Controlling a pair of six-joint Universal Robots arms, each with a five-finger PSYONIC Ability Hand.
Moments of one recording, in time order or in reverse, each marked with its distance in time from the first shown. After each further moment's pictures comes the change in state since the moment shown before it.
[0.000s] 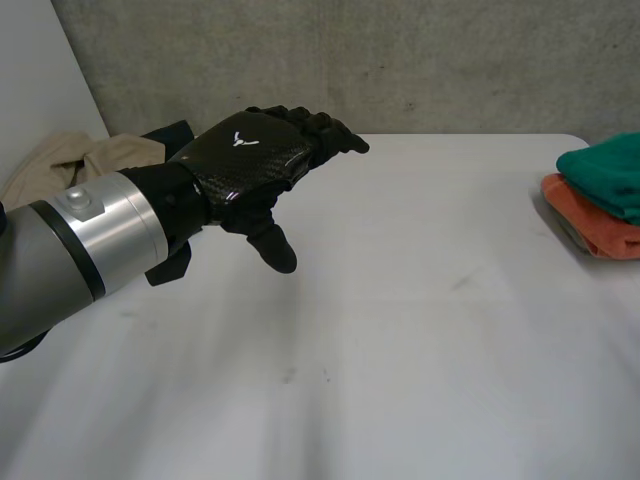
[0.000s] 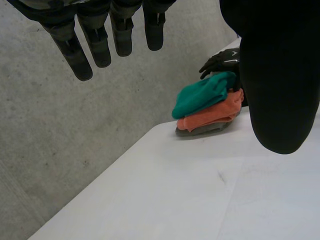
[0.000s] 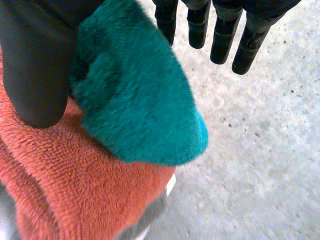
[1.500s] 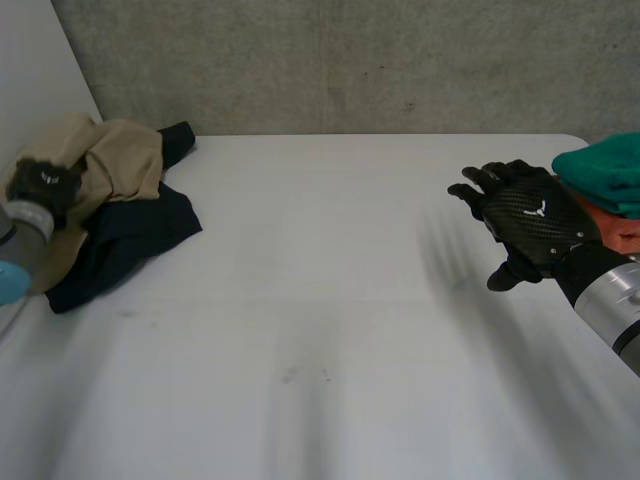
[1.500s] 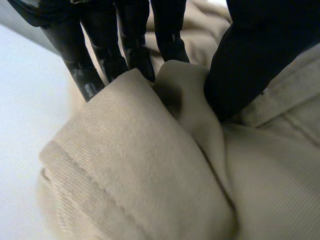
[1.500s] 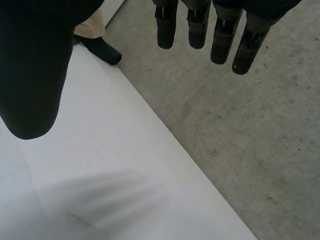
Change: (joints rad) left arm 0.533 -0.741 0.343 0.412 -0.440 0.601; right arm 0.629 -0.679 0.698 0.178 0.386 -0.136; left_hand 0.922 0.944 0.914 0.981 0.866; right_hand 0.000 0.000 -0.002 0.000 -0.020
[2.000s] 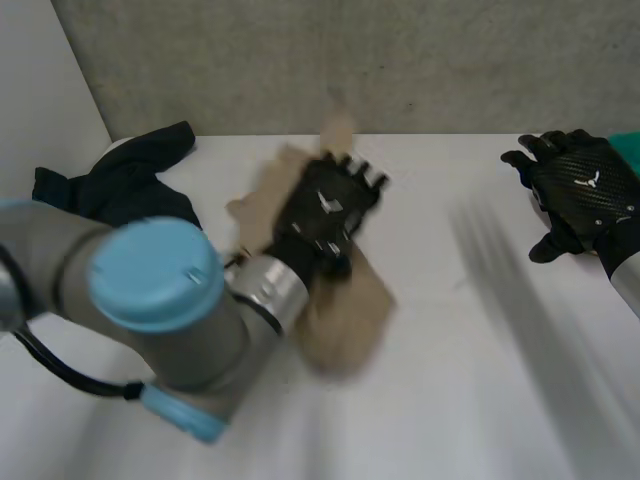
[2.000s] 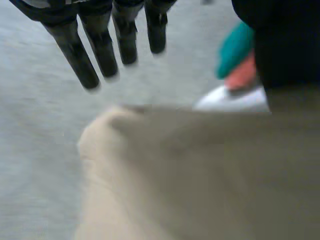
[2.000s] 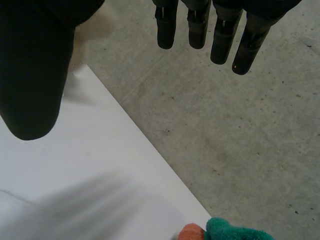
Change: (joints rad) left arm -0.844 0.361 -0.417 0.190 -0.071 -0.380; right arm -0.055 -0.043 -0.028 -0.003 0.118 0.009; left_hand -0.901 -0.873 -0.836 -0.905 -0.800; right_hand 0.000 0.000 0.000 0.000 0.000
